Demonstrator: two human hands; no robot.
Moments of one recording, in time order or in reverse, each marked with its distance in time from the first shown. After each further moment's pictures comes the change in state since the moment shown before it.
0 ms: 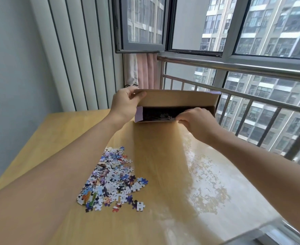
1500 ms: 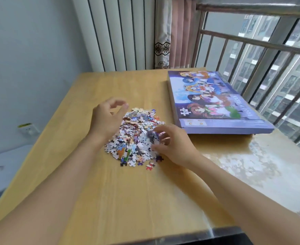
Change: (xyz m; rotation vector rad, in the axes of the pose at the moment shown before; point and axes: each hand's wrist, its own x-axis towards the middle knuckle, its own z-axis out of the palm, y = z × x) left_hand -0.136 -0.100 -0.100 0.406 0.110 -0.281; right_hand -0.059 -0.178 0.120 0.802 -0.240 0.246
